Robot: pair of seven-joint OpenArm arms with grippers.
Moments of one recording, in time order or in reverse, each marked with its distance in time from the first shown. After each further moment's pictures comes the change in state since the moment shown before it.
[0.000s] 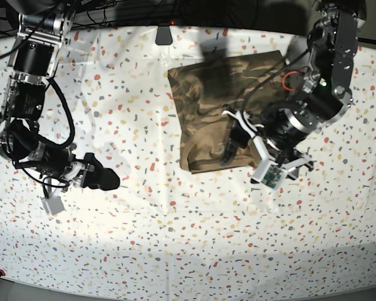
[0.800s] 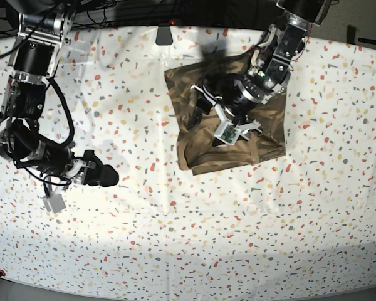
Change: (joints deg) left arm 0.1 8.4 8.1 -45.2 14.9 -4.6 -39.3; right arm 0.0 0.0 0.0 0.0 -1.7 0.0 -0.2
